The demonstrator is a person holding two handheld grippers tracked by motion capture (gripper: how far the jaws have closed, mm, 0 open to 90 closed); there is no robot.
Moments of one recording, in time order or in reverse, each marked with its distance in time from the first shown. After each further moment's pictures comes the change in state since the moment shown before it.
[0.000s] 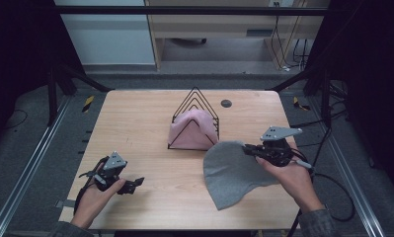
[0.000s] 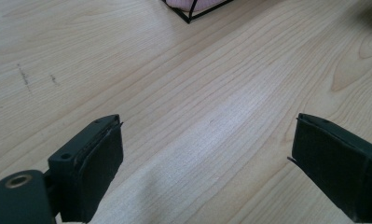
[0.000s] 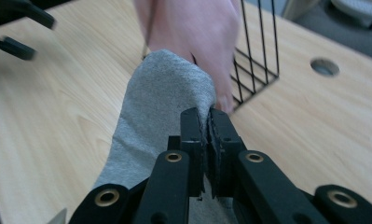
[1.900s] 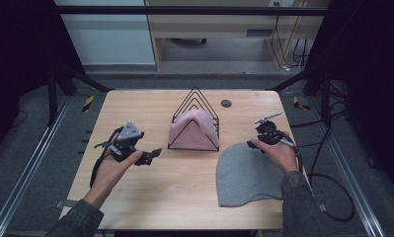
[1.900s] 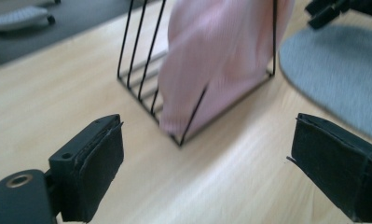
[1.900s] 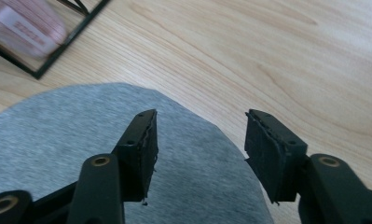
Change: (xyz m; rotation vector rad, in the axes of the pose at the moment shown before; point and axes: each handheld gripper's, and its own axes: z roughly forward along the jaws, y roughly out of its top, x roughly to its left) left arm -0.001 0.079 0.008 -0.129 -0.020 0.046; right arm -0.112 -0.044 0.105 0.353 -0.217 0.243
